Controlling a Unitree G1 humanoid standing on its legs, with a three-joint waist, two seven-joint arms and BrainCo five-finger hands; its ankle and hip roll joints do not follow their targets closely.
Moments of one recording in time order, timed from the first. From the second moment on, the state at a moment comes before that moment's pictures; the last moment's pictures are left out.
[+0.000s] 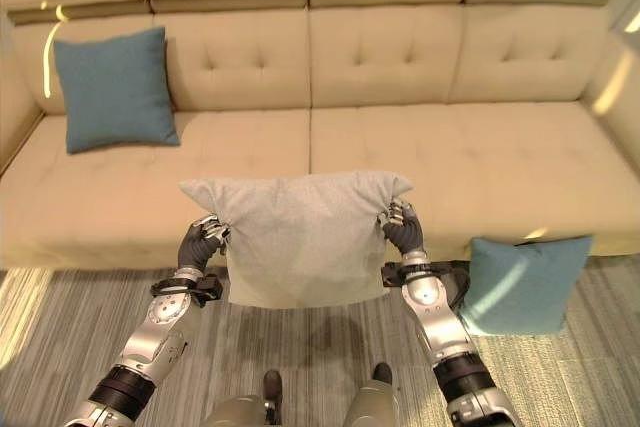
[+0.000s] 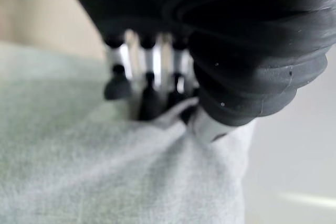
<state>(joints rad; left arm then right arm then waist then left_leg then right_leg) -0.13 0.33 -0.27 0.25 -0.48 -0.15 0.24 -0.18 -0.35 0.21 0.25 0.13 -0.11 -0.23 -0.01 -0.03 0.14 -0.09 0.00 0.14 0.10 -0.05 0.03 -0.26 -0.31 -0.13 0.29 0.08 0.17</state>
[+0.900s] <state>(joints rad) -0.13 0.28 -0.33 0.29 -0.48 -0.09 0.19 -0.06 -0.38 0.12 0.19 0.13 -0.09 -0.23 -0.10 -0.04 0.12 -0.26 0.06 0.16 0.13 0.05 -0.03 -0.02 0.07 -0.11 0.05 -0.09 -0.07</state>
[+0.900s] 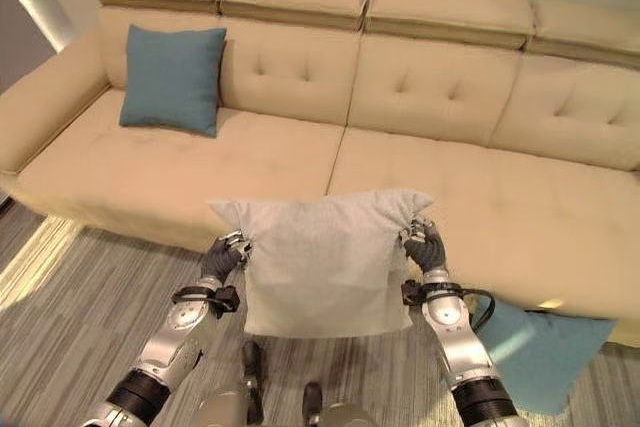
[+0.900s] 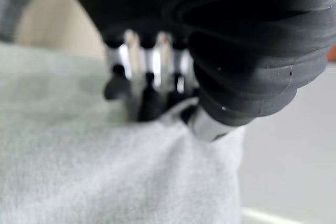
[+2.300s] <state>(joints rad) -0.04 0.24 -0.21 0.27 -0.53 -0.10 0.15 -0.03 -0.40 0.12 0.16 0.15 -0.09 -0.16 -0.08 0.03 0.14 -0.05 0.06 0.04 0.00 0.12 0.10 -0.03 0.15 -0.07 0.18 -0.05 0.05</state>
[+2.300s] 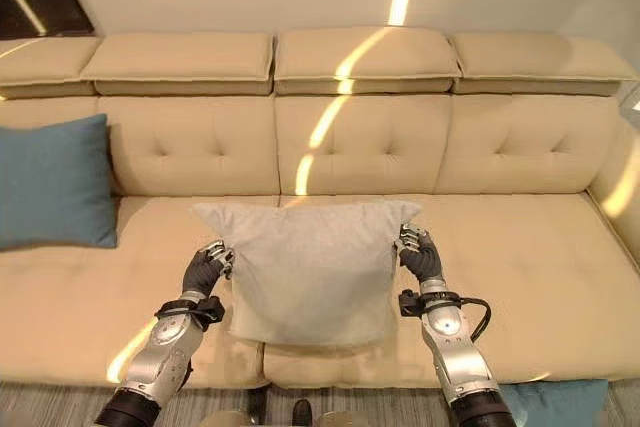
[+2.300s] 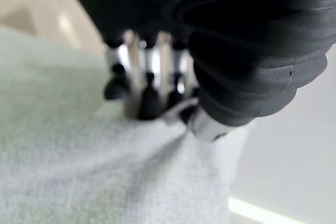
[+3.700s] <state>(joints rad) -1.05 0.52 -0.47 0.66 -0.51 -0.19 0.36 -1.18 -0.64 0.46 0.66 0.27 -0.08 -0.37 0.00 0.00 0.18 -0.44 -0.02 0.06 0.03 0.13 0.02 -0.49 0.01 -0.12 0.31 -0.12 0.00</state>
